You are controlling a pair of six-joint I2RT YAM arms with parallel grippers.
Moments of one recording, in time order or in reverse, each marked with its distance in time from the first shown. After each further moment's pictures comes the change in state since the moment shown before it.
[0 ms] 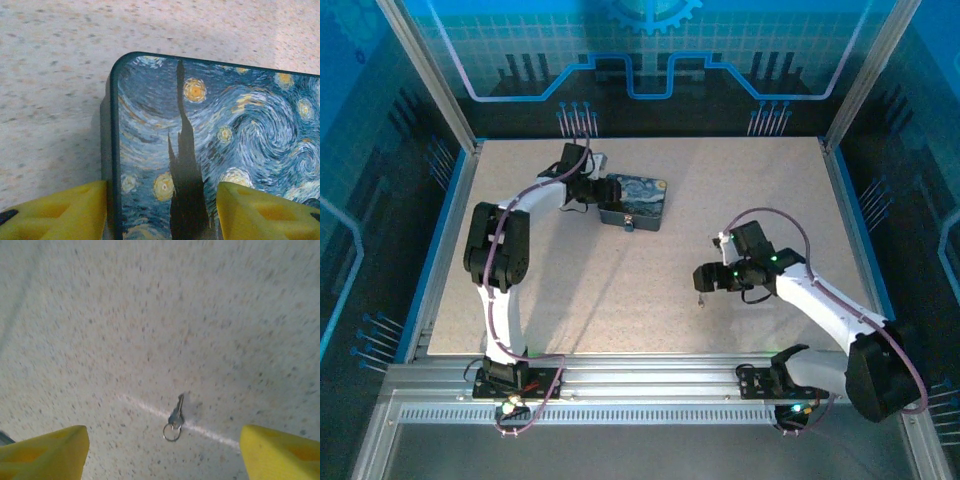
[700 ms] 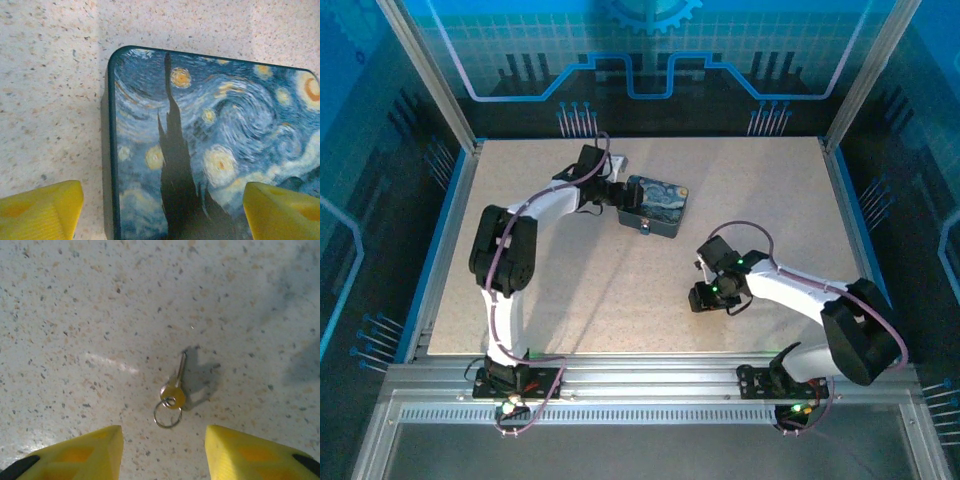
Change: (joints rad) left arm -0.092 -0.049 -0.025 0.027 -0.005 0.041; right arm 0.192 0.210 0.014 -0.032 0.130 0.103
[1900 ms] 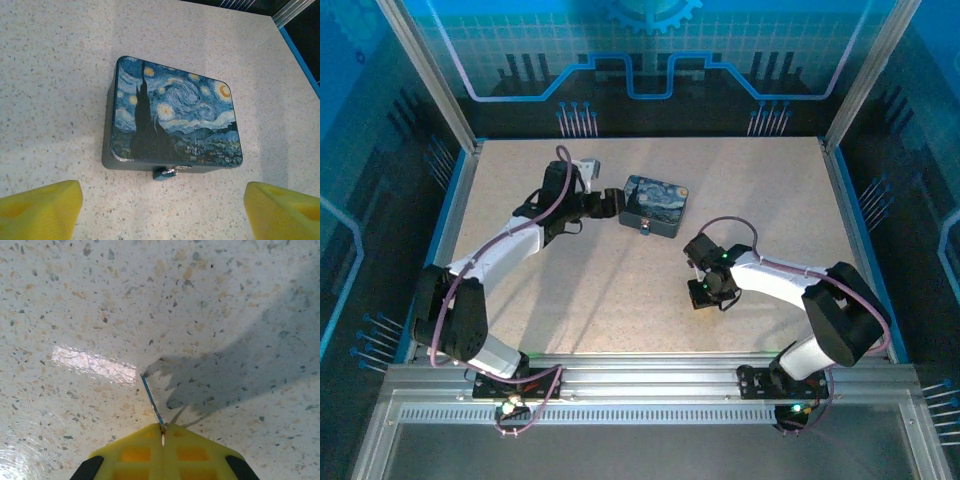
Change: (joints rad) left arm -0.009 -0.517 -0.433 0.148 -0.060 -0.151; right arm 0.048 0.113 0.082 -0.031 0.116 -0.002
